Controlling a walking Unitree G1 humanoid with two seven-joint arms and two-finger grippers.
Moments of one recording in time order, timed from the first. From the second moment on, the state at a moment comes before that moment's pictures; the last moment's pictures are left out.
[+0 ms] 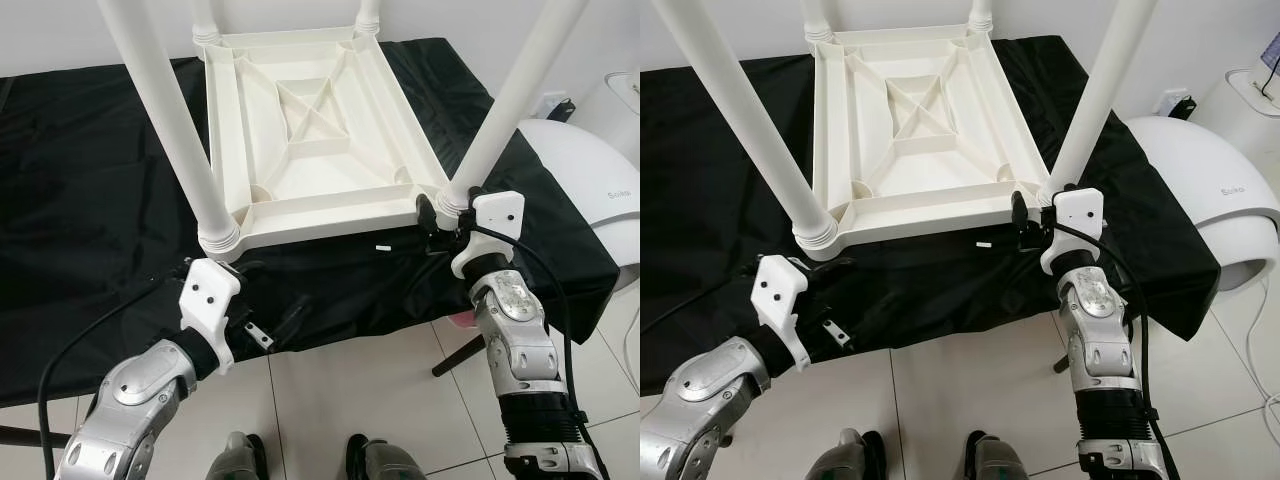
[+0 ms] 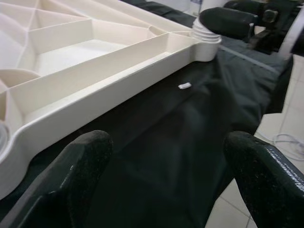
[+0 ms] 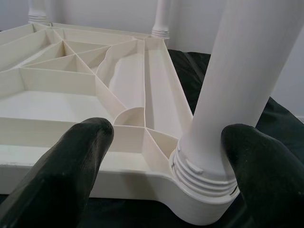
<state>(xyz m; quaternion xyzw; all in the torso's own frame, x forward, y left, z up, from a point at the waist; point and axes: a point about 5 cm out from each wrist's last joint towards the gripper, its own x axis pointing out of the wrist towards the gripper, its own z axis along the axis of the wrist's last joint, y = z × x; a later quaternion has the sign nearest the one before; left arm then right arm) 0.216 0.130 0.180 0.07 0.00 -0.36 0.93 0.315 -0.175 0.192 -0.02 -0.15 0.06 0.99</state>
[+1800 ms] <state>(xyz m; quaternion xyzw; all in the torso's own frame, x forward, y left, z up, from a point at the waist) 0.334 0.093 0.262 0.05 -0.12 -0.28 0.95 0.369 -0.096 0.255 -0.01 -0.22 0.19 0.96</state>
